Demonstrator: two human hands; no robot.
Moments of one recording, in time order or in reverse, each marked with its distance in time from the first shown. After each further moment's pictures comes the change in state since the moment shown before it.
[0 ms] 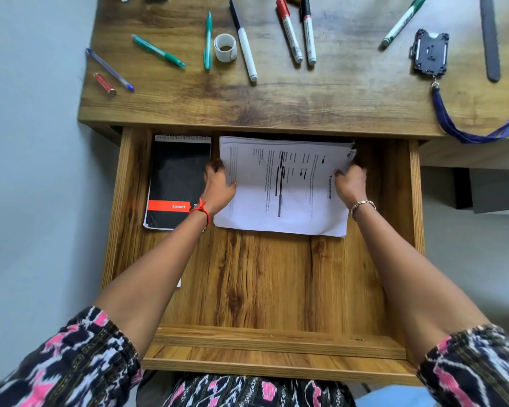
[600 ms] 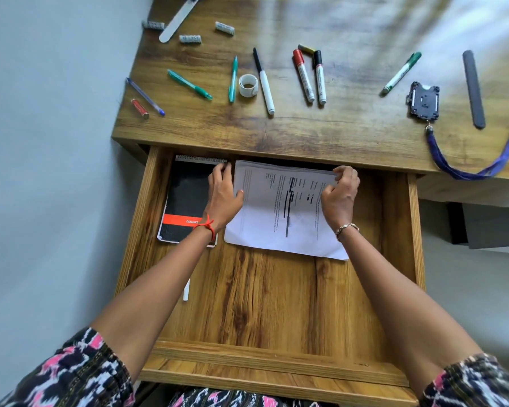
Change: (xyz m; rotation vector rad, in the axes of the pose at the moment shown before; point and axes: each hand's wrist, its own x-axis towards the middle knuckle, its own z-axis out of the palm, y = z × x) left_hand -0.013 0.011 -0.030 0.037 0.239 0.194; right_hand -0.053 -0.057 0.010 0.054 0.372 -0.425
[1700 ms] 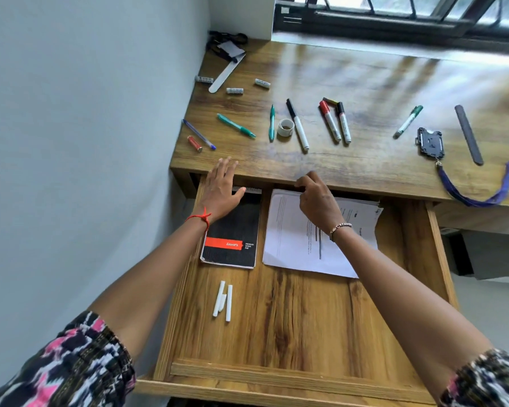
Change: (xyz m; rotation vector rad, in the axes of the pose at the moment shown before) left_hand 0.031 -0.049 -0.117 0.252 0.007 0.230; right_hand -0.031 -0.128 0.027 -0.167 -0.299 -0.522
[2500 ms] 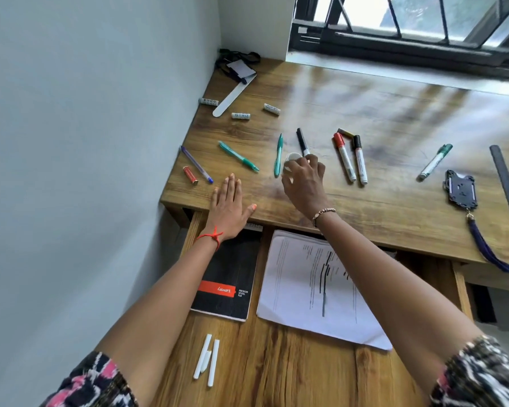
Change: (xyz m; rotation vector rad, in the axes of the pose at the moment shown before) left_hand 0.075 0.000 0.030 0.198 -0.193 -0.154; right_hand 0.144 0.002 0.016 -0.185 0.044 -0.026
